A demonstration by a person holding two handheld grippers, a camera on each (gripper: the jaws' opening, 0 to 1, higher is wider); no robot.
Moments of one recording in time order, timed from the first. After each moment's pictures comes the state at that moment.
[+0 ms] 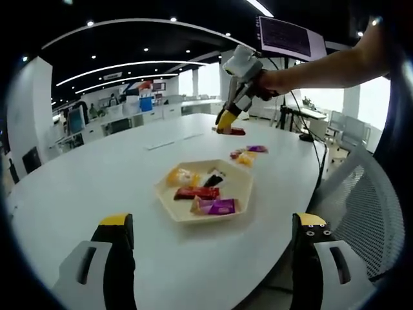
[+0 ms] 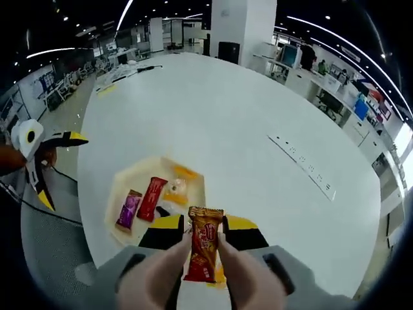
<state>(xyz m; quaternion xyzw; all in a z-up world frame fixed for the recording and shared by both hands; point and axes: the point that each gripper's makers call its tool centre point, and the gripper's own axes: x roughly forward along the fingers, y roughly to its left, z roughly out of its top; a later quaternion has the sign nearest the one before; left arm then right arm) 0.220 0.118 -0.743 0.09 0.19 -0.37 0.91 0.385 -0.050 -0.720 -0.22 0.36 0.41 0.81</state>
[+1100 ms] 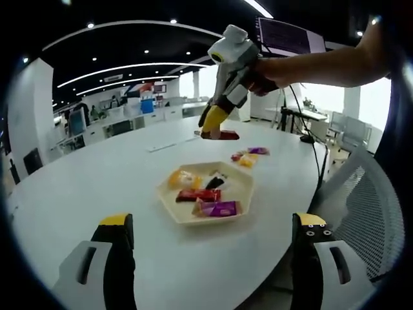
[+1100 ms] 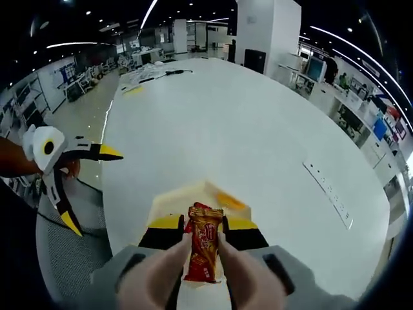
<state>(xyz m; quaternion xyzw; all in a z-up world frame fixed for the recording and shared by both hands) 0.222 0.121 -0.739 0.08 0.18 -0.36 0.91 0.345 0.033 -0.696 -0.23 0.34 0.48 0.77</state>
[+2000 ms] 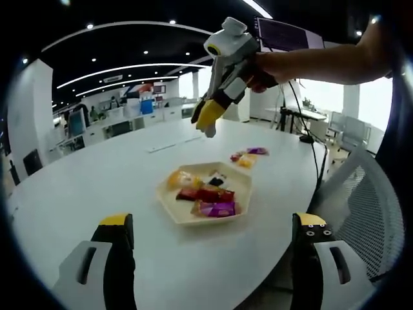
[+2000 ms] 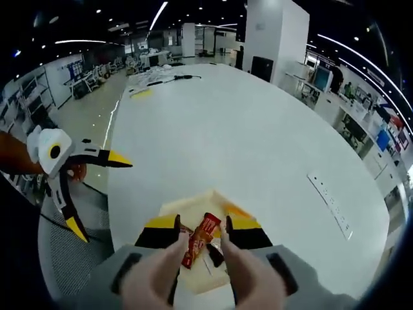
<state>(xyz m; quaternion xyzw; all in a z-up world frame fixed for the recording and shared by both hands) 0.221 0.120 -0.739 0.09 0.18 -0.36 0.91 0.342 0.042 -0.685 -0.24 0.32 0.49 0.77</state>
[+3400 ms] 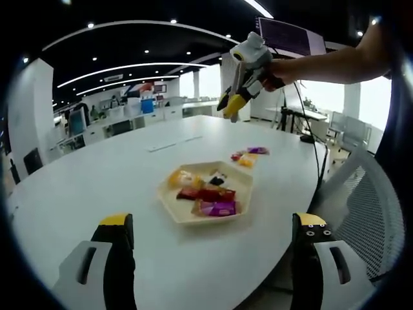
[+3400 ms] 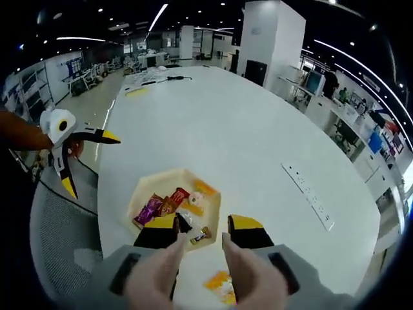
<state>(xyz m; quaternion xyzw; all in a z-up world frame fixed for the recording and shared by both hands) 0.222 0.121 -0.740 0.09 0.18 -0.36 0.91 0.361 -0.052 -0.677 -0.26 0.29 0.49 0.78</state>
